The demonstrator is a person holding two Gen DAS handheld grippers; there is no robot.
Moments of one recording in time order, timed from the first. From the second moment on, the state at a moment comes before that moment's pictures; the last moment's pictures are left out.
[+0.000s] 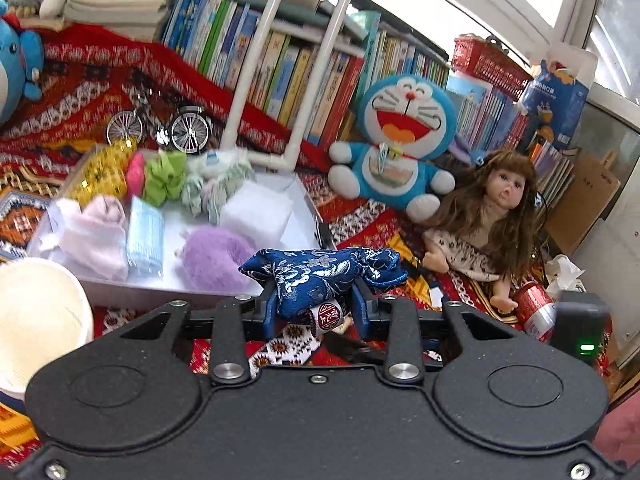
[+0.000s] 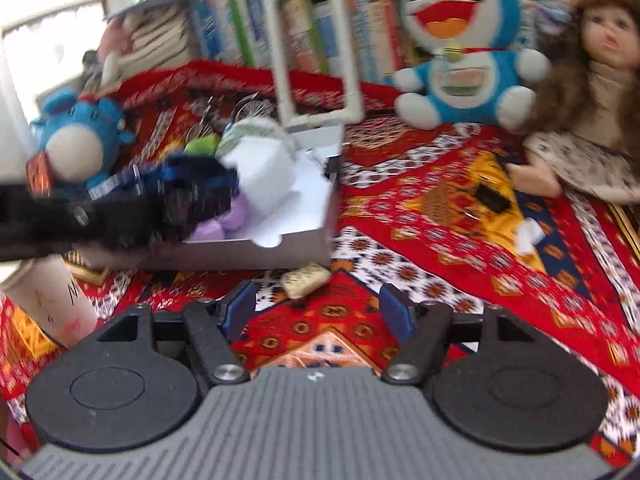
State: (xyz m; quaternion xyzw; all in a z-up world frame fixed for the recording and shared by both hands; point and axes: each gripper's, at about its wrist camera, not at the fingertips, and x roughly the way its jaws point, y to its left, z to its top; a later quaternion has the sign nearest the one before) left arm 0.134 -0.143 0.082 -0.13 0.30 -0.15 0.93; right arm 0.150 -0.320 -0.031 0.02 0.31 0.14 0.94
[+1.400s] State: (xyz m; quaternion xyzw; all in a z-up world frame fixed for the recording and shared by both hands) left arm 0.159 0.014 0.137 -0.02 0.30 -0.12 0.95; right arm 0.146 -0.240 0.053 0.01 0.26 0.14 0.96
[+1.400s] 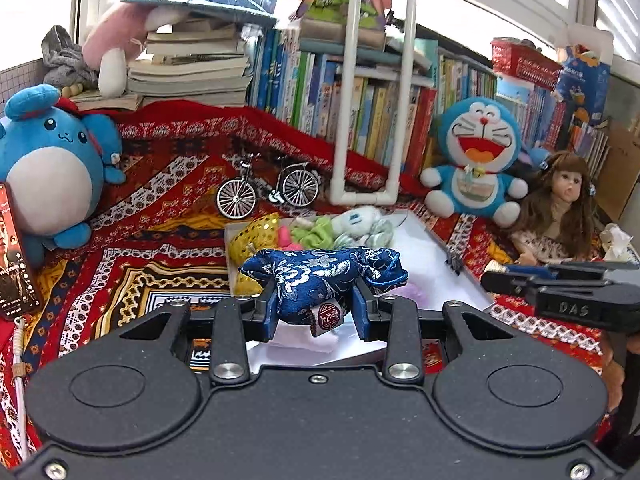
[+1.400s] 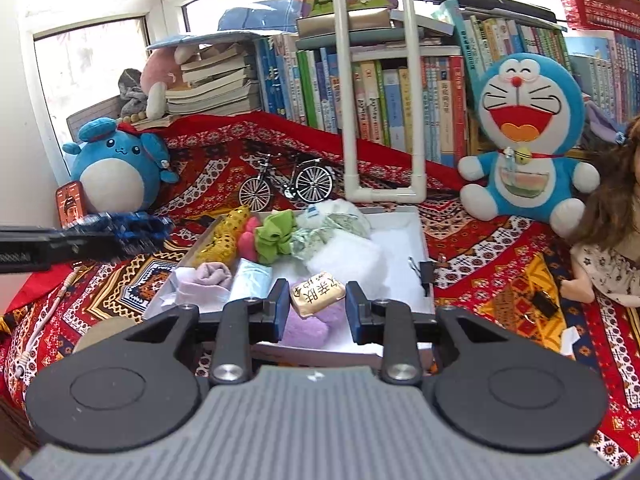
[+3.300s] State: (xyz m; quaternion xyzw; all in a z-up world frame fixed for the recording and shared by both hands) left arm 0.331 -0.038 0.077 0.01 0.44 -0.18 0.88; right arm 0.243 -0.170 0.009 -0.02 0.33 0.16 0.93
